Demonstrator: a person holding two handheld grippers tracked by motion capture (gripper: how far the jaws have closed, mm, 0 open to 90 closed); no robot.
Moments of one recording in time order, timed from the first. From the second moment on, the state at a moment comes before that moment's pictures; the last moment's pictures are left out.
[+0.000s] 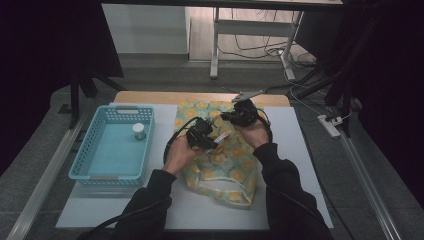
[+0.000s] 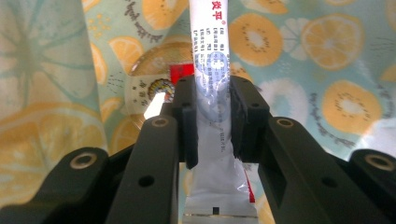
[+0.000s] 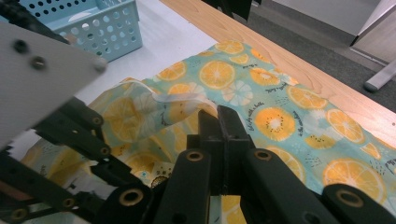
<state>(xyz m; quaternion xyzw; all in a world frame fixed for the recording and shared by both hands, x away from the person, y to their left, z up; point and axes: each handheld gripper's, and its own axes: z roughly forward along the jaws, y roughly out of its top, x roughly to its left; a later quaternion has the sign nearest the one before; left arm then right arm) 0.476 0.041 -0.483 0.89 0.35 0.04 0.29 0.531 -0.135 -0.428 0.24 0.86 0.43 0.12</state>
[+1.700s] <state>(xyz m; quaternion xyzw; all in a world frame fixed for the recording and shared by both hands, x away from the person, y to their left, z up) 0.456 0.094 -0.438 0.84 0.35 0.04 0.41 0.531 -0.140 -0.430 0.24 0.86 0.43 0.12</state>
